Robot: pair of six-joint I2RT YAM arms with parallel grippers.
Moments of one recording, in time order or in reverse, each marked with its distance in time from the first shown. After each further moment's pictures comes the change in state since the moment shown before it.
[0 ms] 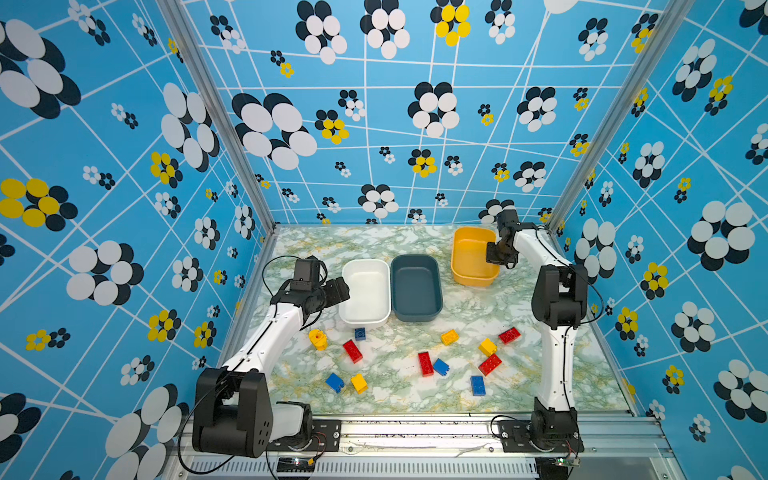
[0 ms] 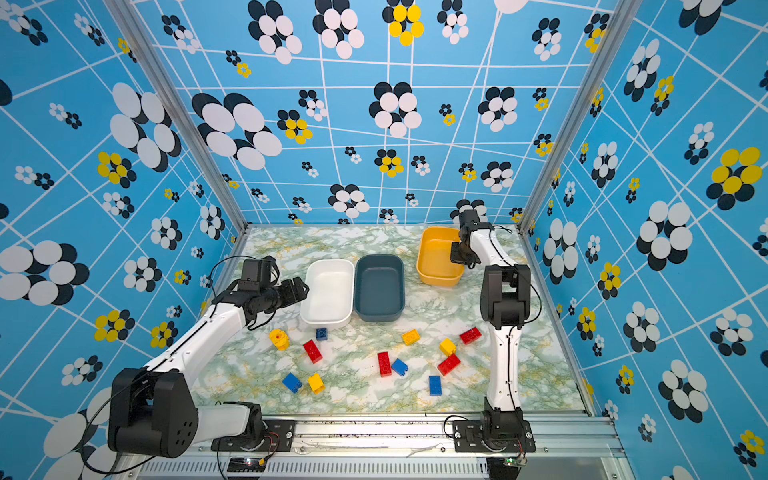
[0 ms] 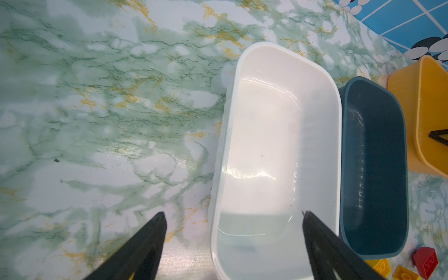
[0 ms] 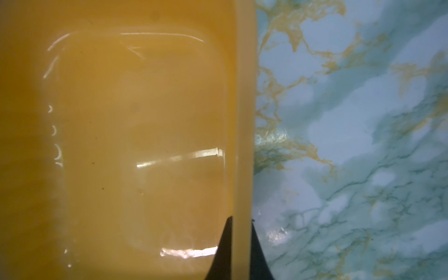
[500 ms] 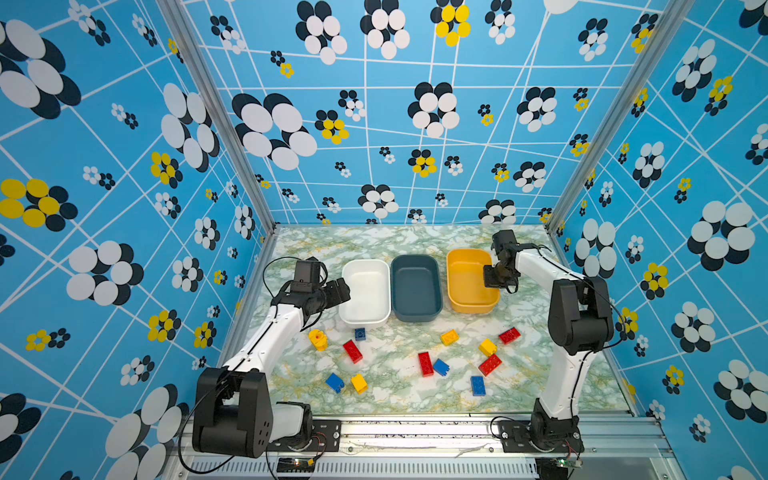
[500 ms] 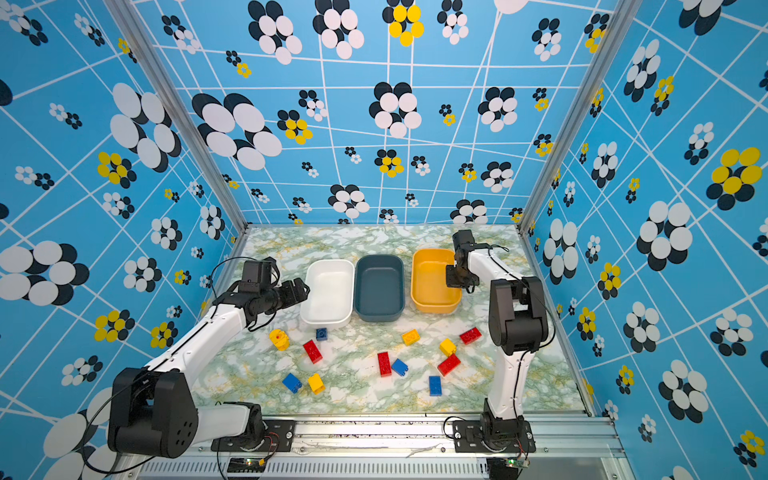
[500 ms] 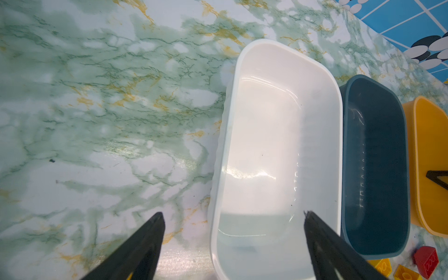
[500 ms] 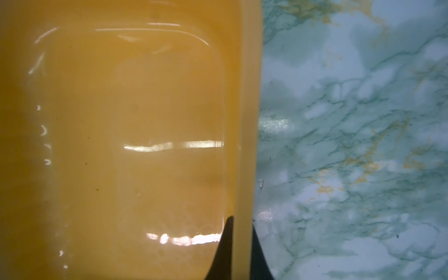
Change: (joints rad) left arm 0.000 0.000 -0.019 0.019 0.007 0.000; right arm 0.069 -0.320 -0.505 0.131 -0.008 -0.040
